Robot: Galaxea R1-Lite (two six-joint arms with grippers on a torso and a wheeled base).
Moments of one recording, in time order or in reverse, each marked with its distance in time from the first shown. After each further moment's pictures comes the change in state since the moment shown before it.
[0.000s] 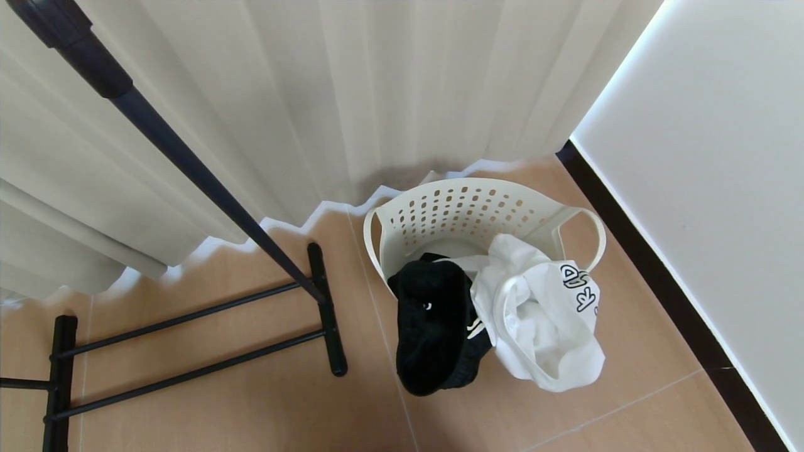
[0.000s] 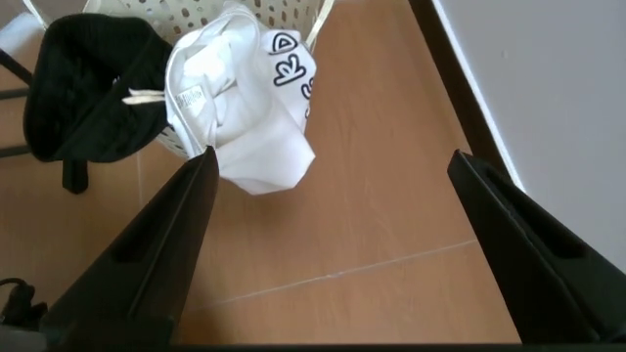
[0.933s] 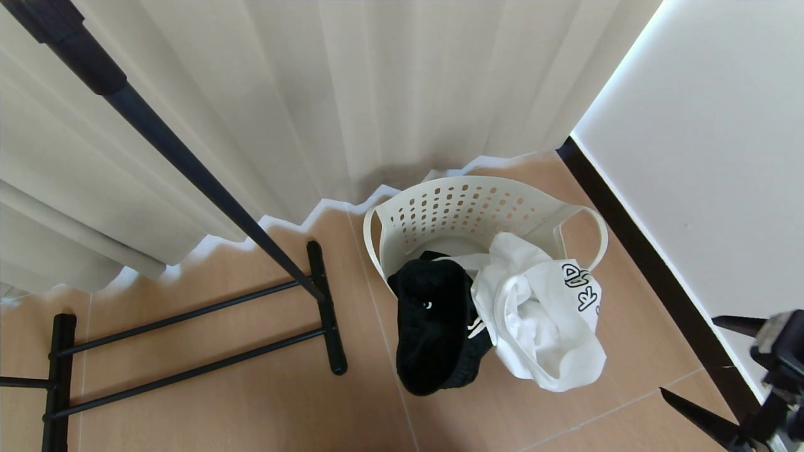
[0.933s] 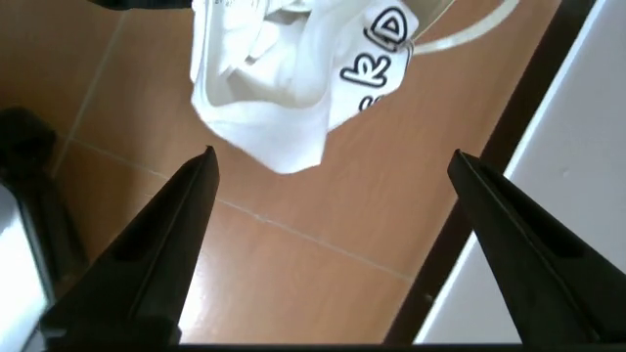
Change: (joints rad) left arm 0.000 0.000 0.000 0.000 0.000 0.001; right arm 0.257 1.020 -0.400 -0.148 -0.047 -0.581
